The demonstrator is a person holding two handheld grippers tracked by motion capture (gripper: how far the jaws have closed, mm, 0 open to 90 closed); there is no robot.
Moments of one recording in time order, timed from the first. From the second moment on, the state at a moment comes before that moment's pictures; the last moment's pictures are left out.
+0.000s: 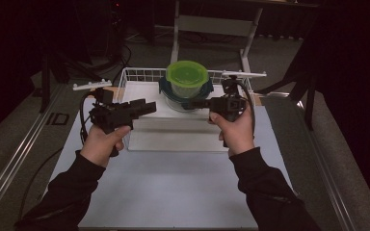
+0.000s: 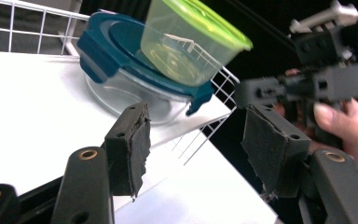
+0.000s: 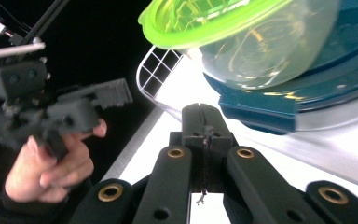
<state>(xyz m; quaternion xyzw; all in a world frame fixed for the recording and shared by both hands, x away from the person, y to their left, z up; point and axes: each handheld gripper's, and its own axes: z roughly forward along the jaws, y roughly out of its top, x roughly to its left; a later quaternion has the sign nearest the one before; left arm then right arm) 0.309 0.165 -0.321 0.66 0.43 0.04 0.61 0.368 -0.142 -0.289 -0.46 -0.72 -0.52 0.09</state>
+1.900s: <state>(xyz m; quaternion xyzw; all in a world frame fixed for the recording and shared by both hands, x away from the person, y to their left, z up) 0.236 0.118 -0.400 0.74 0.27 0.09 0.61 0.300 -0.164 -0.359 -0.34 -0.74 -0.57 -0.03</state>
